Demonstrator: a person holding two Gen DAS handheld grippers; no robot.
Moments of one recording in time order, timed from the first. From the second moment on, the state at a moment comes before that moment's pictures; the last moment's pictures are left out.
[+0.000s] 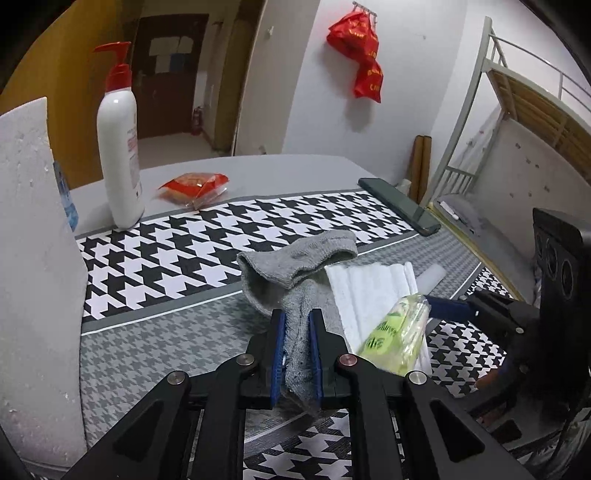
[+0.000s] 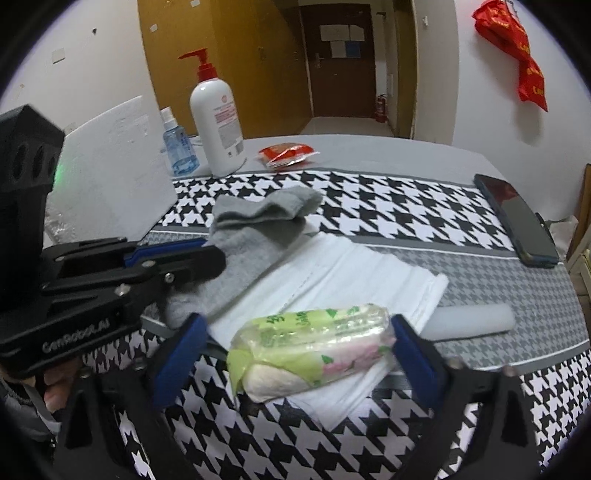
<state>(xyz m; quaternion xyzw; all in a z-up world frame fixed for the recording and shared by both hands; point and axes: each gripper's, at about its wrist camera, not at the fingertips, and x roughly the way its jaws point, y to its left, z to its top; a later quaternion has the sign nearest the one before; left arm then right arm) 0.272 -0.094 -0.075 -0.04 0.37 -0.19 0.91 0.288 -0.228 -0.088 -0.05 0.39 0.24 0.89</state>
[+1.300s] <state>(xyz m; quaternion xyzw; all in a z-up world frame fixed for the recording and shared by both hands) 0.275 -0.118 -0.092 0.03 0.41 -0.17 0.90 0.230 -0.292 -0.053 0.01 0.35 0.20 0.91</state>
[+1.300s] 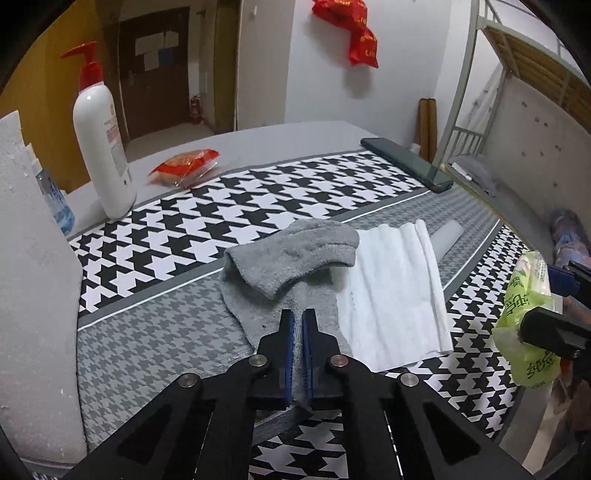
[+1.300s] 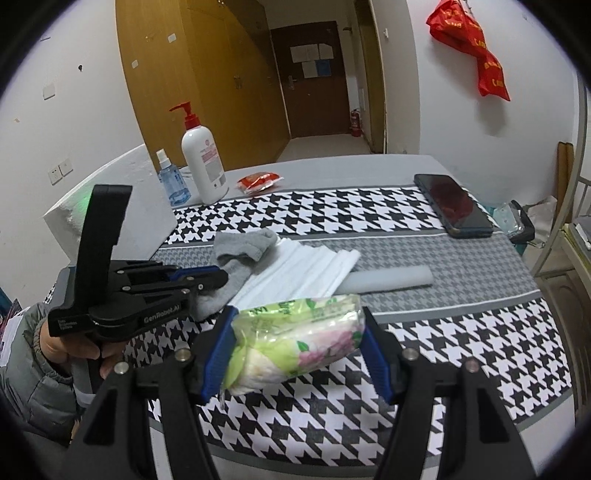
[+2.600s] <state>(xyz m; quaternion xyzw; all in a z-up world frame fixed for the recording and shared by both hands) 0.169 -0.053 -0.032 0.00 0.35 -0.14 0.93 0.196 -0.274 -0.034 0.02 0.31 0.23 0.92</state>
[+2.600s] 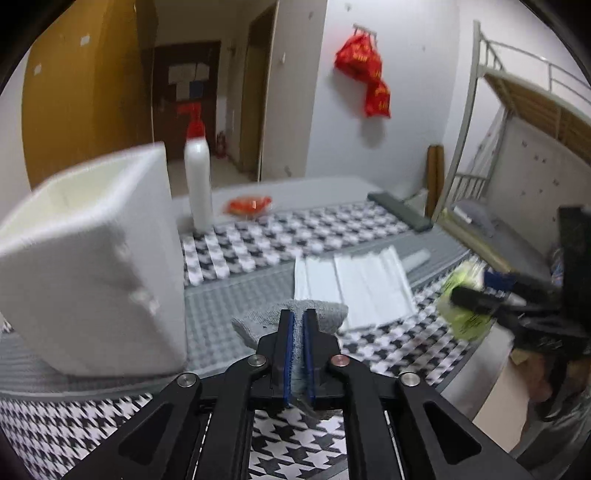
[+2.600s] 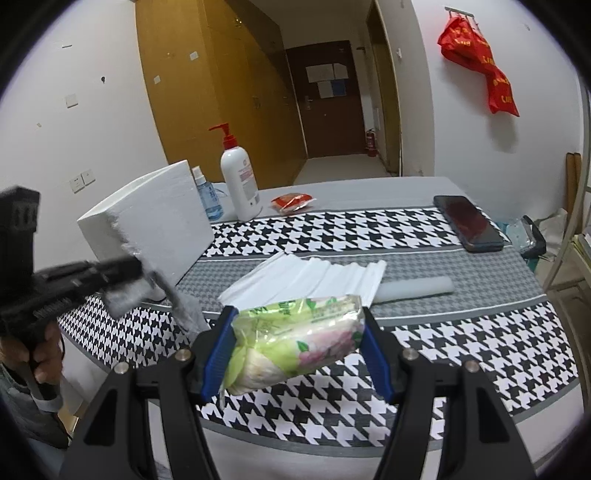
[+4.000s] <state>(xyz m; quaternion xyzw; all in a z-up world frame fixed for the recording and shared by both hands) 0.177 -0.040 -0.056 0.00 0.36 -0.09 0.93 0.187 -0.266 -0.037 0.02 0.31 0.23 0.92</state>
